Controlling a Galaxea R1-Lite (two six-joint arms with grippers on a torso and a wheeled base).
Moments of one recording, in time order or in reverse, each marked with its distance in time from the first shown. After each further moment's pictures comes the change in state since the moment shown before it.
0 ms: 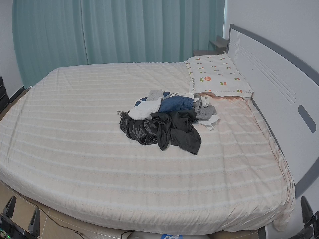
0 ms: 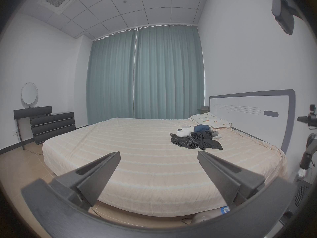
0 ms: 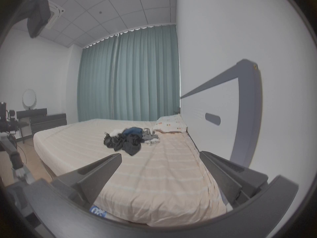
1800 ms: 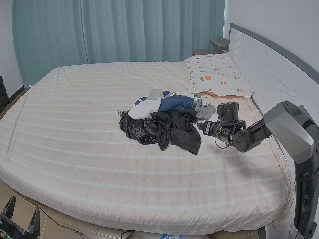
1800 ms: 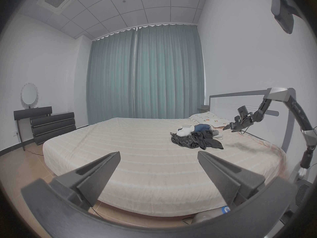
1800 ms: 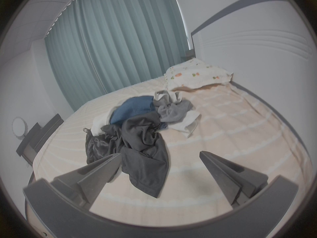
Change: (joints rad) left arm 0.000 0.000 0.000 0.000 0.003 0.007; right arm 0.349 2.340 -1.315 -0.533 -0.231 0.397
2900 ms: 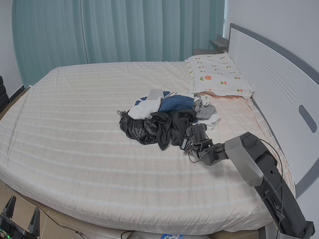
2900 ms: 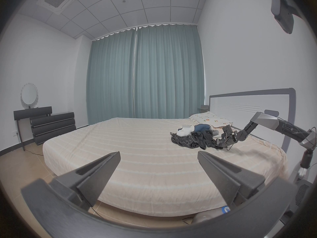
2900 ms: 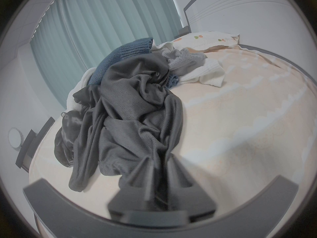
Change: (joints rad) left arm 0.000 0.000 0.000 0.000 0.000 0.000; right arm 0.087 0.492 -0.603 0.196 -0.066 0.160
